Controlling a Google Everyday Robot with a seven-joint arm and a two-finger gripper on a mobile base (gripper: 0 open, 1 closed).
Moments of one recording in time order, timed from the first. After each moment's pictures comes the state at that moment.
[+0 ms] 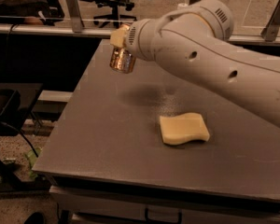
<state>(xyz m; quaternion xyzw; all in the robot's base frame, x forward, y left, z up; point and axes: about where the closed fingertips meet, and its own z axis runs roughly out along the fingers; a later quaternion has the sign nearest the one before) 0.643 0.023 0.975 -0.84 -0.02 -0.49 0.24</state>
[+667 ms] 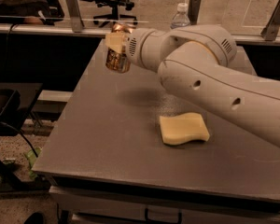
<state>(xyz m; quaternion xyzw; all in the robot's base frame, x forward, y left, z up) 0.632 0.032 0.983 -0.78 -0.09 -0.56 0.27</state>
